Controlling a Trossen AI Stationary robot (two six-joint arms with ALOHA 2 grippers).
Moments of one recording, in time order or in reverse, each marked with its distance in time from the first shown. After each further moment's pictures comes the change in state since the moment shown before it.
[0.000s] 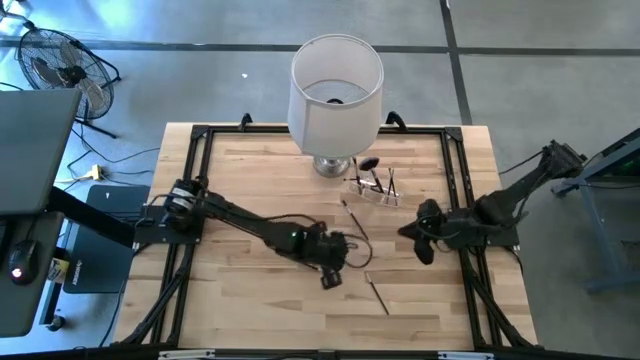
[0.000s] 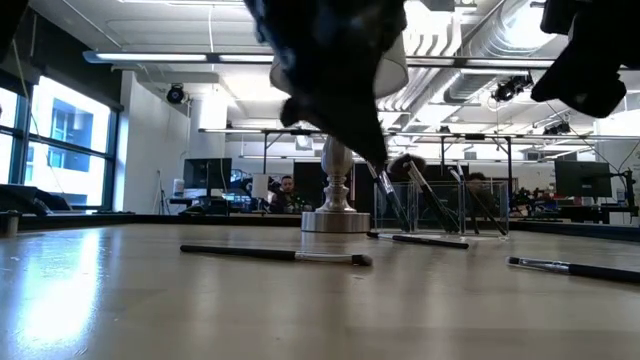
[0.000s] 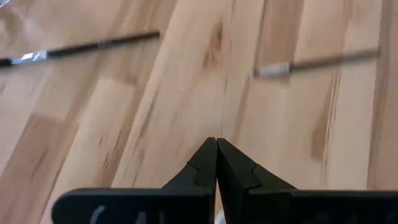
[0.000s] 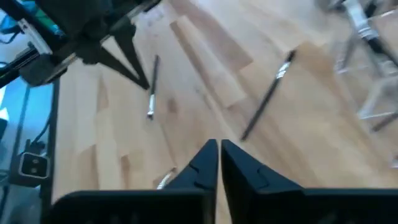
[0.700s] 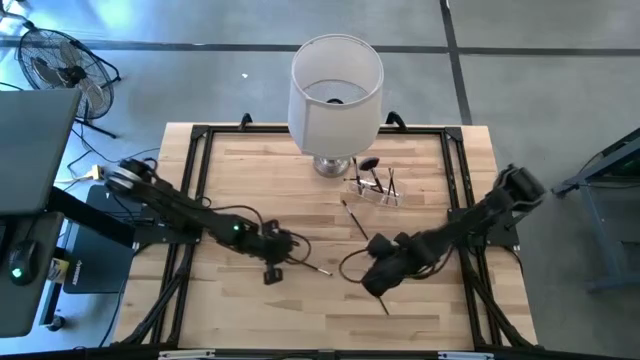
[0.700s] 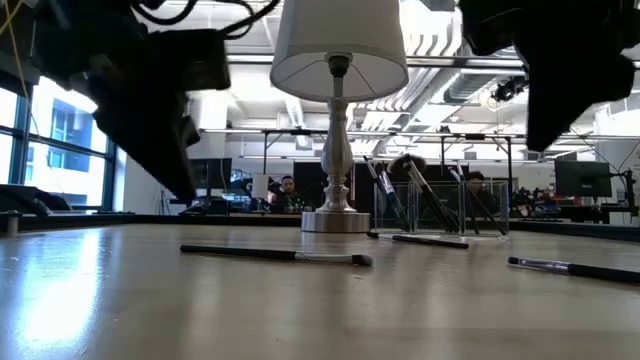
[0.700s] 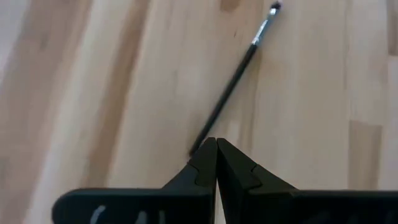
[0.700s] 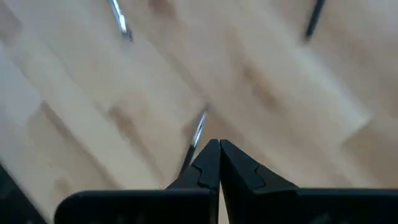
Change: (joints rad) left arm -0.080 -0.472 -0.721 0.258 0.077 0.005; right arm -0.048 0.850 0.605 -0.311 -0.326 0.338
